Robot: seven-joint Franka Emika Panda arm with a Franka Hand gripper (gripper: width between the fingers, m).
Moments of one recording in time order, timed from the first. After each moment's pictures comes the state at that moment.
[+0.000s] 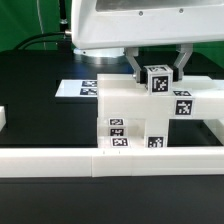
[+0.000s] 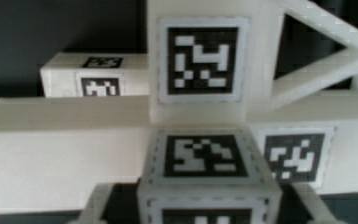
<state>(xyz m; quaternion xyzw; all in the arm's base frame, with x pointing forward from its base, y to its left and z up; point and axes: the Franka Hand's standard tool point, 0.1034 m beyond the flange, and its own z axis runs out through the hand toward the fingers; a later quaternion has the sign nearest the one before) 0.648 0.018 0.114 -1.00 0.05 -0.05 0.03</state>
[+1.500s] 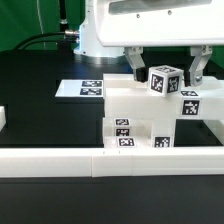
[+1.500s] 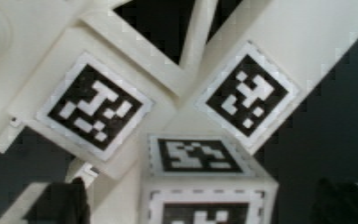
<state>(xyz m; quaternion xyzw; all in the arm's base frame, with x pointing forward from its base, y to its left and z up) 0.649 0.028 0.112 -0.91 0.41 -0.04 0.07</state>
